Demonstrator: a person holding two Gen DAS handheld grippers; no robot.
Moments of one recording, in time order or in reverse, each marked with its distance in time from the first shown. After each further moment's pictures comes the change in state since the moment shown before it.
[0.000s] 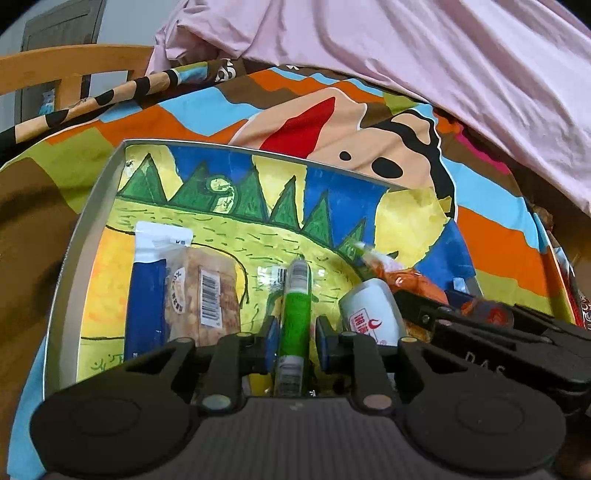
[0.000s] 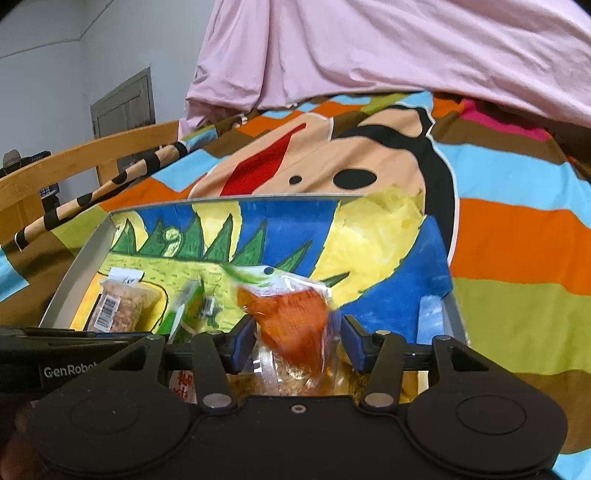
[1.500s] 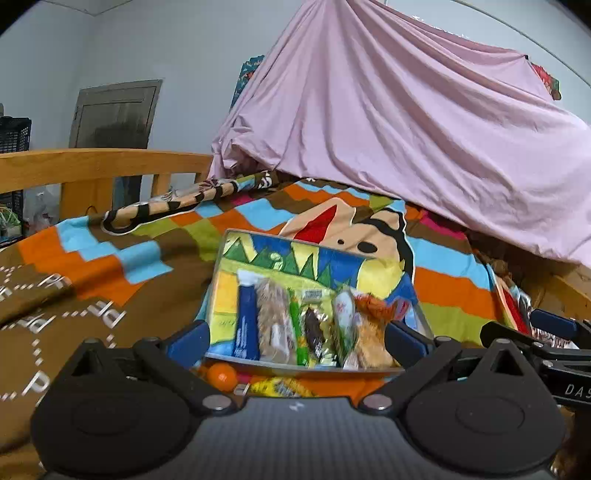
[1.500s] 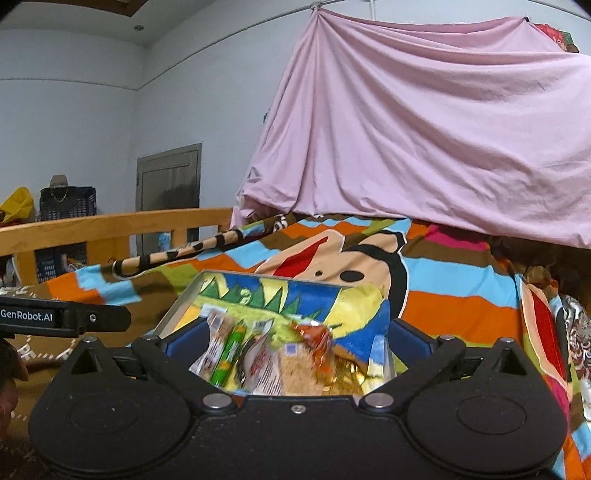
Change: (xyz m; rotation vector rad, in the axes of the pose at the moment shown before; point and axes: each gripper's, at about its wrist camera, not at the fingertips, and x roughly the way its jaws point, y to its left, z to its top) left arm -0.227 -0.009 -0.090 -0.002 -0.314 0.081; right arm -0.244 0.027 -0.055 -0.133 -0.277 0.026
